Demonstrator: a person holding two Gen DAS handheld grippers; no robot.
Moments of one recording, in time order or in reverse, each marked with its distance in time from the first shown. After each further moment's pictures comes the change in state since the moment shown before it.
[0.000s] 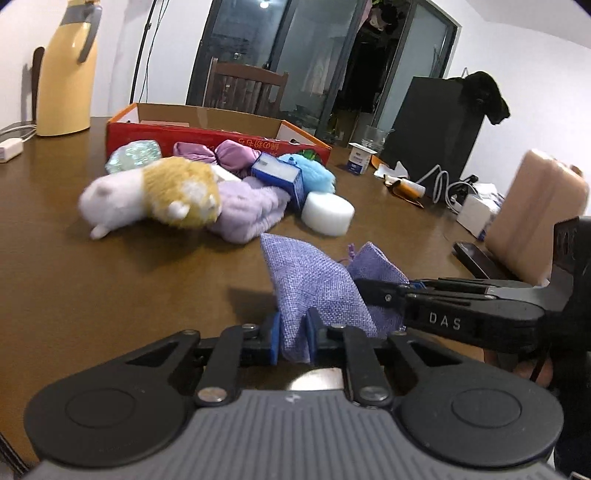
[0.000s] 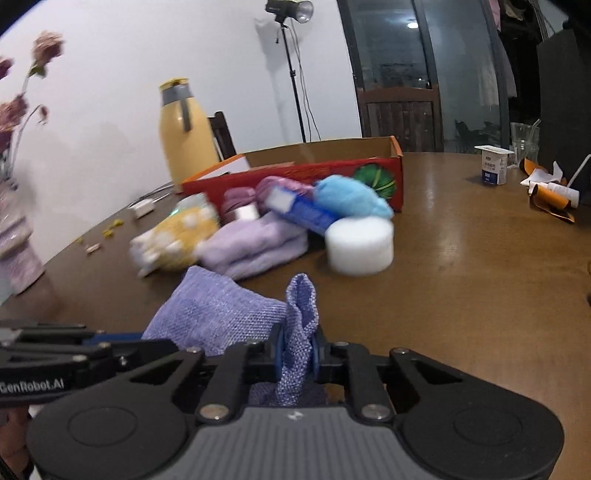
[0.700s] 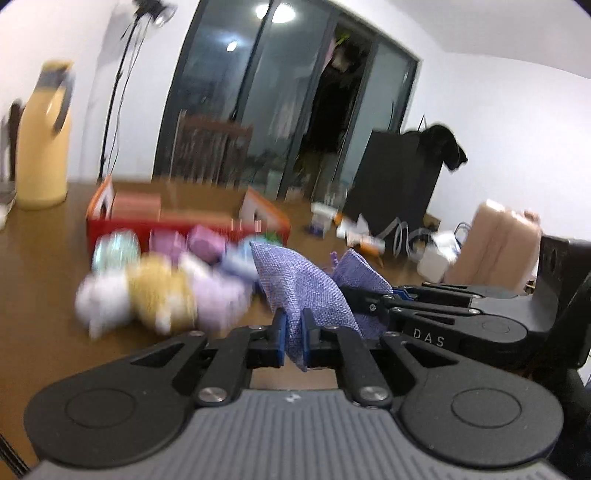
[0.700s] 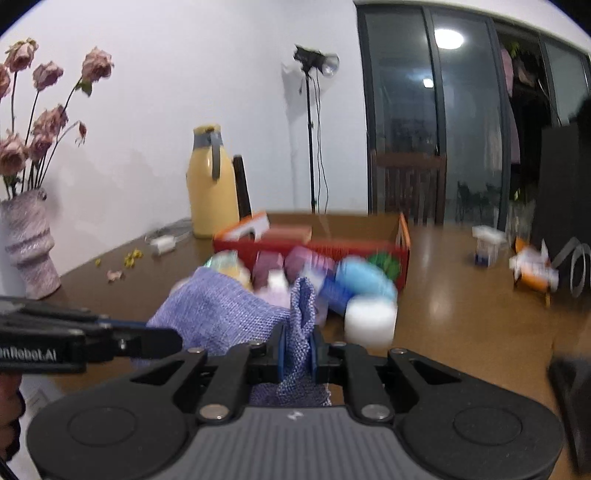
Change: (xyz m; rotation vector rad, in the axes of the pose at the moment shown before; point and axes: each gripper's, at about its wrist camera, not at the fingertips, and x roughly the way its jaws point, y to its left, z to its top) left arm -0.037 -0.011 0.071 0.070 -0.161 -0.098; right arm -0.047 0.018 0.063 -0.114 -0.174 -0.029
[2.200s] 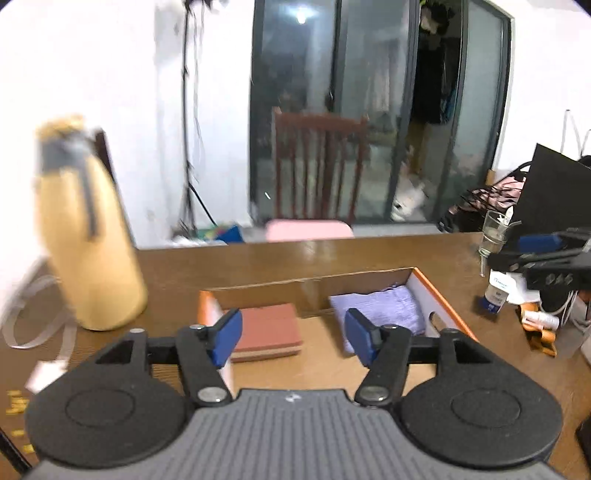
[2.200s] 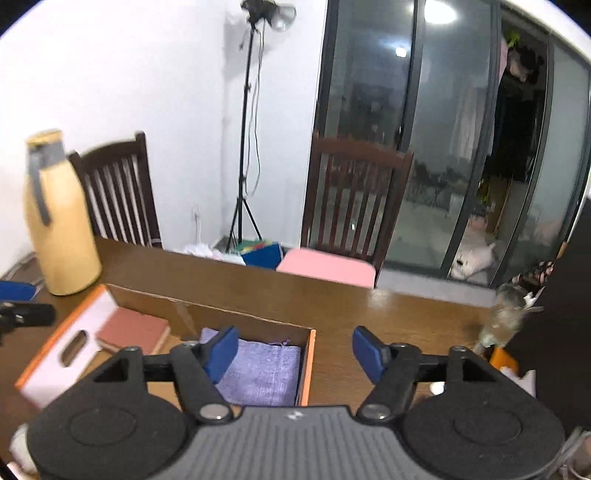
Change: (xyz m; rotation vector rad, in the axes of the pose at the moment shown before) left arm 0.159 0.137 0.221 0.052 0.123 0.375; right arm 0.237 -0.127 0.229 -0.051 0.167 -0.194
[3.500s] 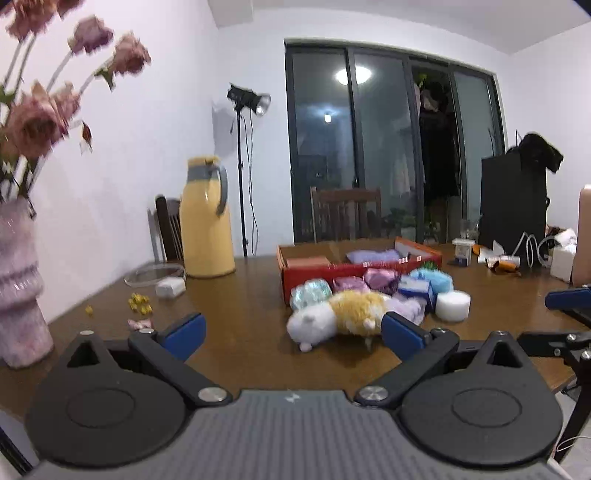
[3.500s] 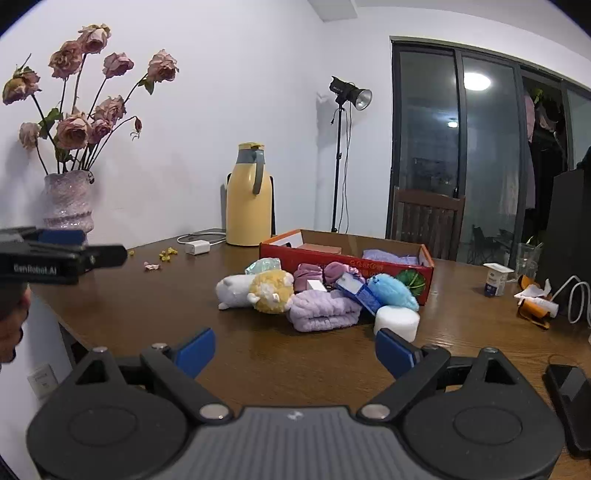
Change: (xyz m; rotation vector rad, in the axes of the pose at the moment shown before) left arm -0.252 -0.026 -0.314 0.027 -0.342 0.139; right arm -0.278 0.142 -0.329 -0.034 -0.249 0.220
